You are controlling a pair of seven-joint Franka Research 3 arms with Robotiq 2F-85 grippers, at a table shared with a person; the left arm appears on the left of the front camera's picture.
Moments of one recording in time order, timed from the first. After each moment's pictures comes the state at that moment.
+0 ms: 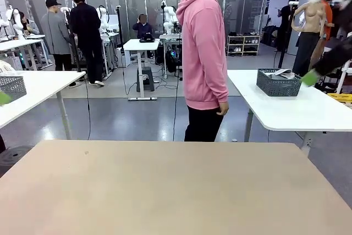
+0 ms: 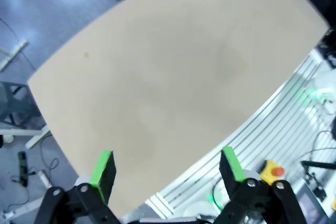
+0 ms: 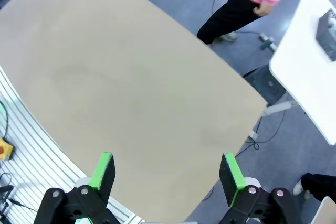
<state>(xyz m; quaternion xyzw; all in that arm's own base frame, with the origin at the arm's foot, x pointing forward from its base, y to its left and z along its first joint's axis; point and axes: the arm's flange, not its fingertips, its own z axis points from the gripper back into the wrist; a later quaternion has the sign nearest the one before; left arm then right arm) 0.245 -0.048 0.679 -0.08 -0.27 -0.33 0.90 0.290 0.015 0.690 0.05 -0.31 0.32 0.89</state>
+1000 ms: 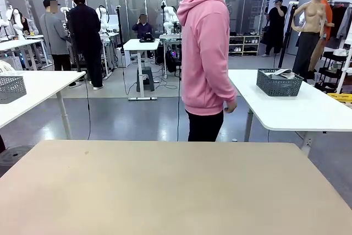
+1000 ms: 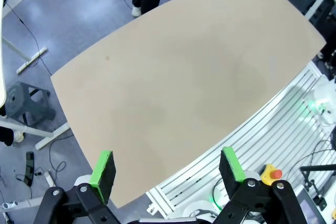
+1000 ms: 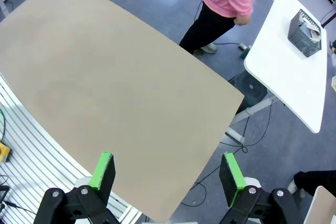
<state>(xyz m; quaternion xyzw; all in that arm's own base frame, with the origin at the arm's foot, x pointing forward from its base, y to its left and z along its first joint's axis) 0.167 -0.007 0.723 -0.07 -0.33 -0.29 0.89 0.217 -0.040 0.721 0.04 -0.36 0.29 0.88</state>
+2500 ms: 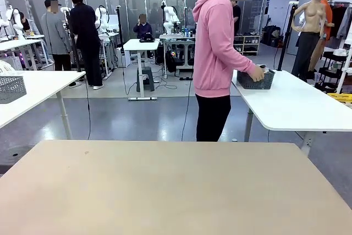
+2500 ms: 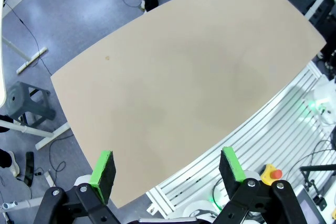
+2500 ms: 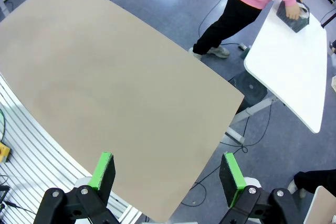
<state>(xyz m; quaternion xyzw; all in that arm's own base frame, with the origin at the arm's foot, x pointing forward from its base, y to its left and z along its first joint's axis) 0.167 -0.007 0.723 -0.07 -0.33 -0.29 0.89 0.217 -0.040 0.721 0.04 -0.36 0.29 0.88</state>
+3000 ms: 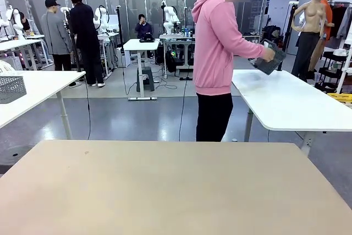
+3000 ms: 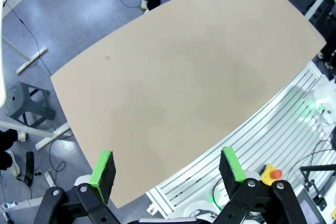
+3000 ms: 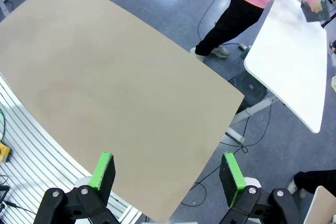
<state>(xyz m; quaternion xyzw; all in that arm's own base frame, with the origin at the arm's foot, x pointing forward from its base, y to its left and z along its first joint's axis) 0.167 -0.007 0.723 -0.07 -0.33 -0.29 0.89 0.217 -0.040 0.721 0.04 -0.36 0.29 0.88</state>
